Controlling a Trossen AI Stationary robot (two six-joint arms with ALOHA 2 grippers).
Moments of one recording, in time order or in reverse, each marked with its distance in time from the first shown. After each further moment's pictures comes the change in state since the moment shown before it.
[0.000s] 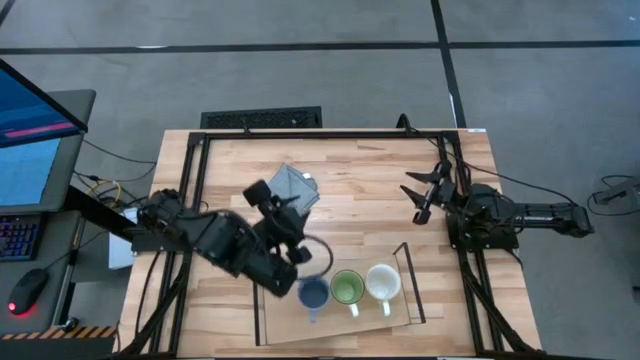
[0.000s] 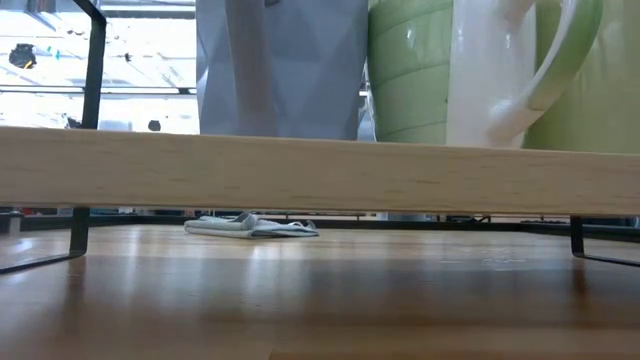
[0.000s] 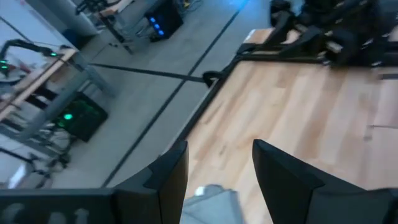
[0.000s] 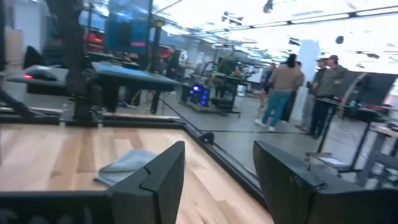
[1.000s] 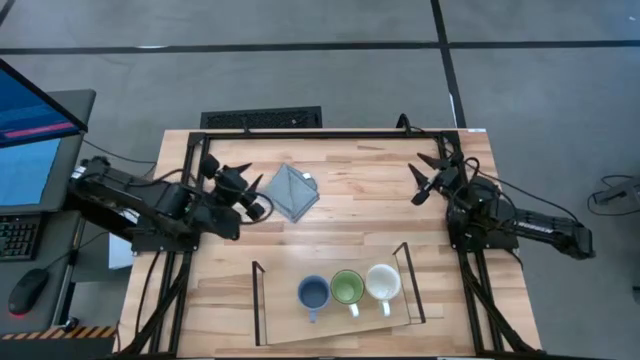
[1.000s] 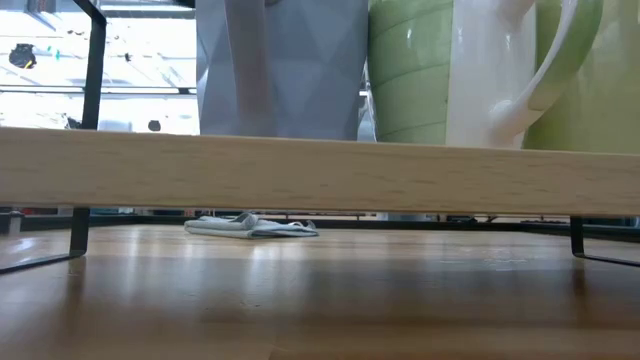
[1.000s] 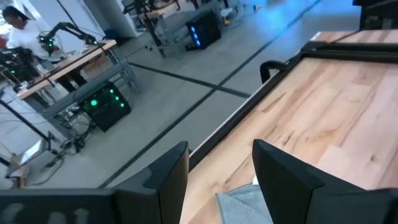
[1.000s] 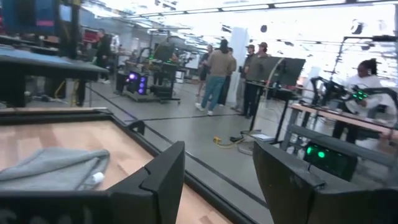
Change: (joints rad) left arm 0.158 -0.805 -1.226 0.737 -0.085 0.188; right arm -0.262 0.000 0.002 -0.005 0.038 0.005
